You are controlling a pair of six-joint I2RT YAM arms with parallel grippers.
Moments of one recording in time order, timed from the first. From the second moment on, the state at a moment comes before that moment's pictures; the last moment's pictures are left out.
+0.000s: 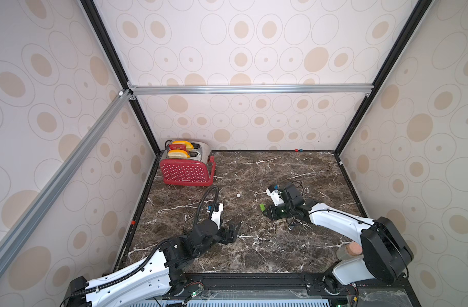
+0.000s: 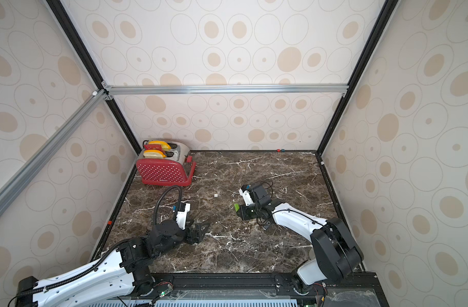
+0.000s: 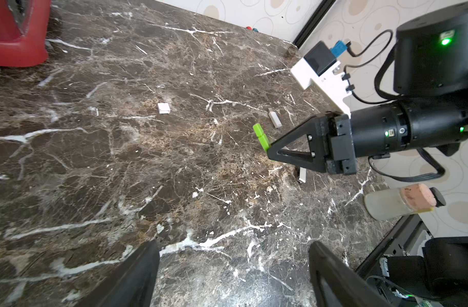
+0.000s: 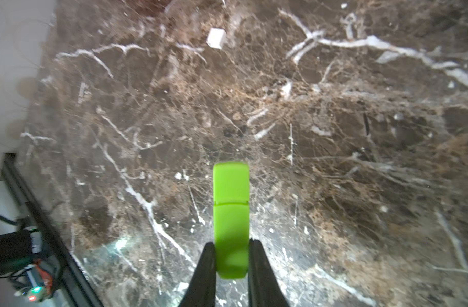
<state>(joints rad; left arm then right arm) -0.99 0.71 0.48 -0.29 -0.29 -0.68 0.69 1.48 0.85 -0.33 -0.25 0.32</state>
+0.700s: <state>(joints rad) -0.99 0.70 0.48 -0.31 -0.31 -0.68 0.79 1.73 1.00 -0.56 0.12 0.29</state>
